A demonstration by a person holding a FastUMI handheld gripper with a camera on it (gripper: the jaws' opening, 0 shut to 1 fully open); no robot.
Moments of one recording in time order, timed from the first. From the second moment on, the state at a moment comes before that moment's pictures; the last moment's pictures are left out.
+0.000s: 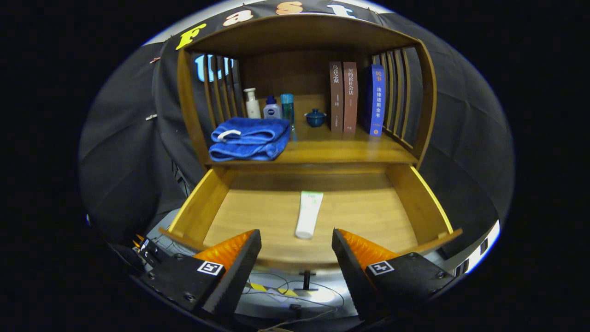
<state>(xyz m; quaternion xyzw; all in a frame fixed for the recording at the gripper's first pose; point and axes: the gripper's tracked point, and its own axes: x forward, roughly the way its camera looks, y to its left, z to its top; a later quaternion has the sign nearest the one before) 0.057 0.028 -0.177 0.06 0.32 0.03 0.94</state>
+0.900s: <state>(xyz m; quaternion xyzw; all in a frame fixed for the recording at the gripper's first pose) 0.138 0.026 -0.317 0.07 0.61 -0.01 0.79</state>
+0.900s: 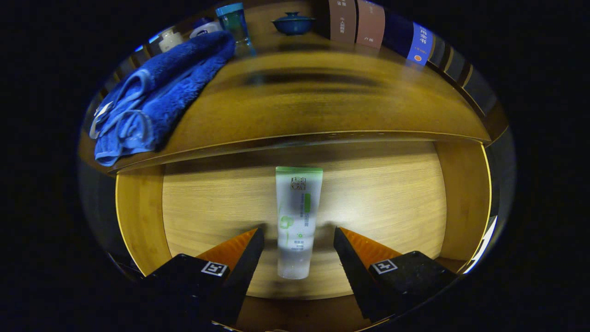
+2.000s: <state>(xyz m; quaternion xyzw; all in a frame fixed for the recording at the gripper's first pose) 0.114 0.016 -0.247 0.10 0.56 0.04 0.82</state>
